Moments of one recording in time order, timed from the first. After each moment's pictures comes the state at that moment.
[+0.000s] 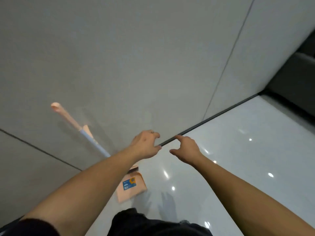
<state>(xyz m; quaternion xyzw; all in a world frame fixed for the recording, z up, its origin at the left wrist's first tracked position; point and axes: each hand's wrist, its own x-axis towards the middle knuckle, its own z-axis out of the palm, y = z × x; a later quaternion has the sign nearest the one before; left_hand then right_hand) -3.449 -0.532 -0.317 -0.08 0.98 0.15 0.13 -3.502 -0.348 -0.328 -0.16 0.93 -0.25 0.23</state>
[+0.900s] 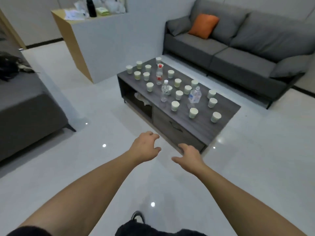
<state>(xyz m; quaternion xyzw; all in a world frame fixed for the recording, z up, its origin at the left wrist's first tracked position) -3.580 0.435 -0.309 0.72 0.65 0.08 0.23 -3.378 0.418 -0.313 0.69 0.64 -0.33 -0.05</state>
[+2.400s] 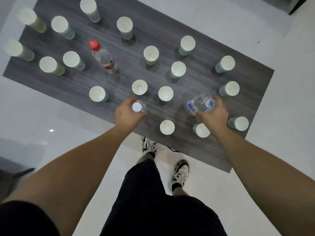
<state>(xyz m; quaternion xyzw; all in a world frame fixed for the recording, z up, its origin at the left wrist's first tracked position) -3.546 1.146 -0.517 0.54 0.71 0.05 0.45 -3.269 1.069 -0.498 0.90 0.26 -0.33 -0.13</state>
